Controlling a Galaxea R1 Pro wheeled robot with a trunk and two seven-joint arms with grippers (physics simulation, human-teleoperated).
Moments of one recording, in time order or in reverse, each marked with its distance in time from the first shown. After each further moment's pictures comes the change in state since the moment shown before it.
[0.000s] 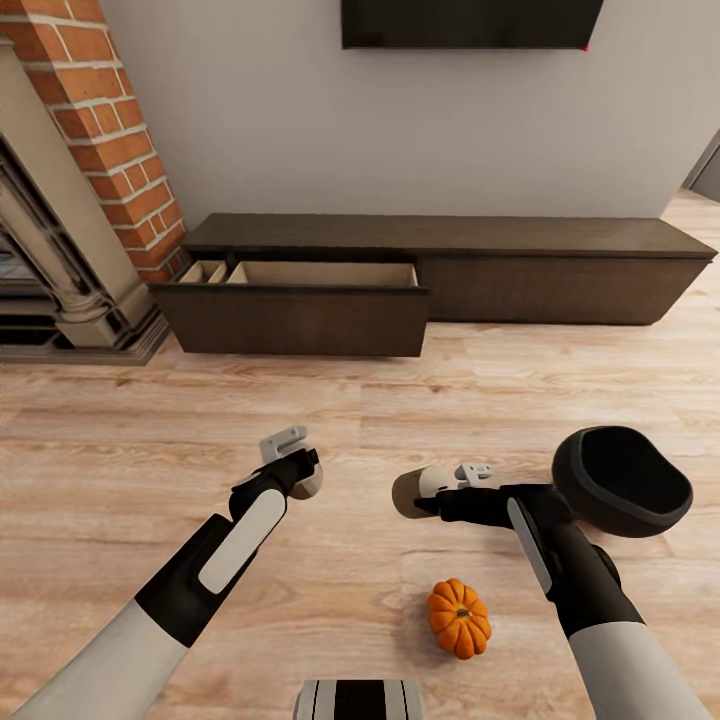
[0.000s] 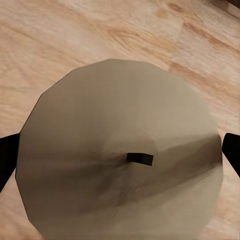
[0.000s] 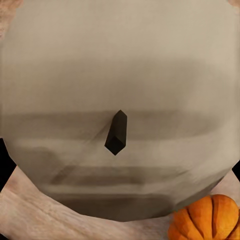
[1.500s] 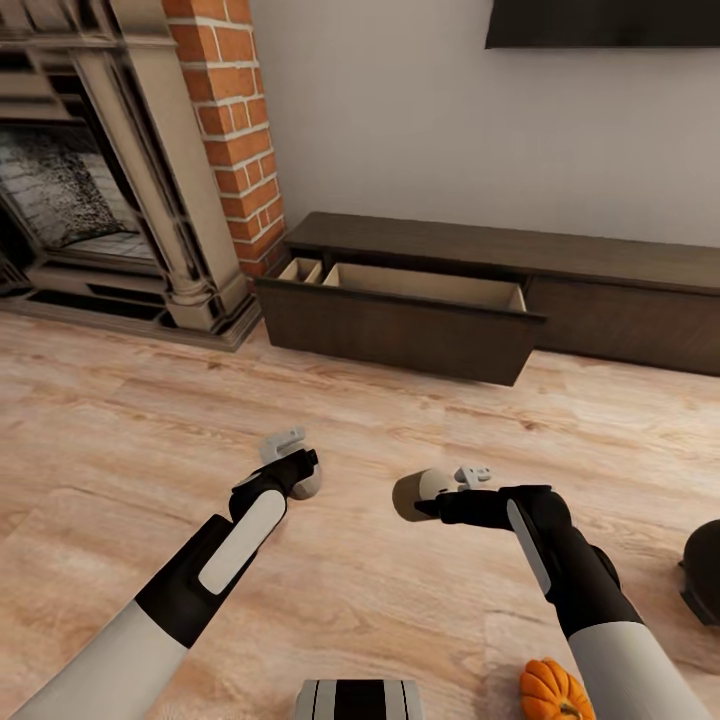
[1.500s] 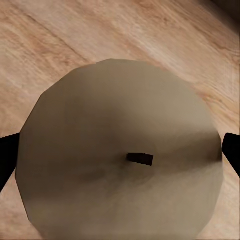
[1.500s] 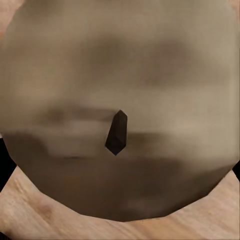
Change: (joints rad) left arm 0.002 0.000 0.000 0.003 0.000 -0.008 0.004; right arm 0.000 0.000 0.001 0.015 0.006 -0.001 -0.001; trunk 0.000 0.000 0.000
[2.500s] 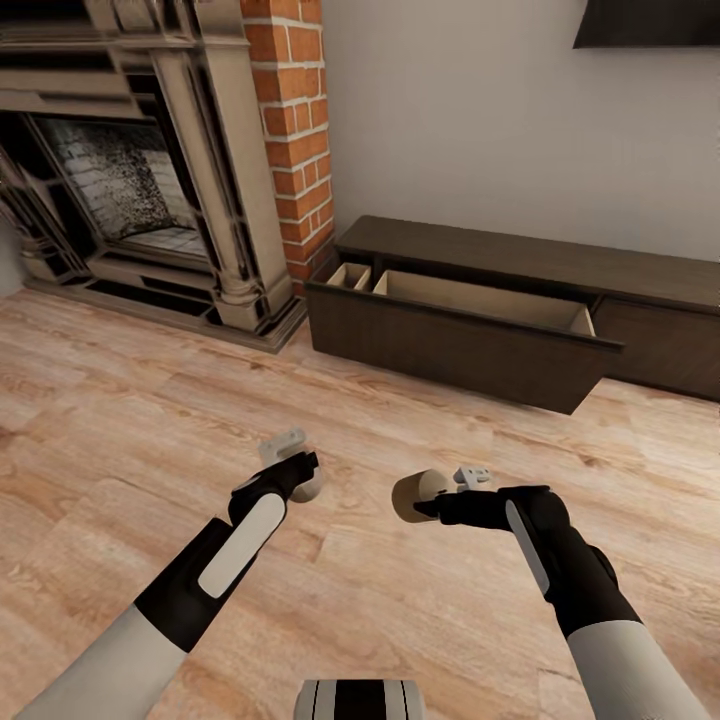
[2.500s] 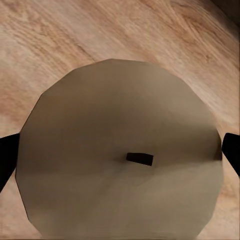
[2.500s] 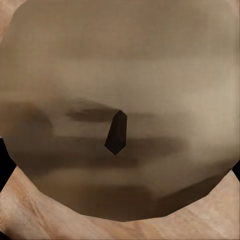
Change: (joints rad) left arm 0.011 0.000 0.002 0.001 -0.001 -0.003 -0.011; right arm -0.003 0.001 0.004 0.015 -0.002 -0.008 -0.003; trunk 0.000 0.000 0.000
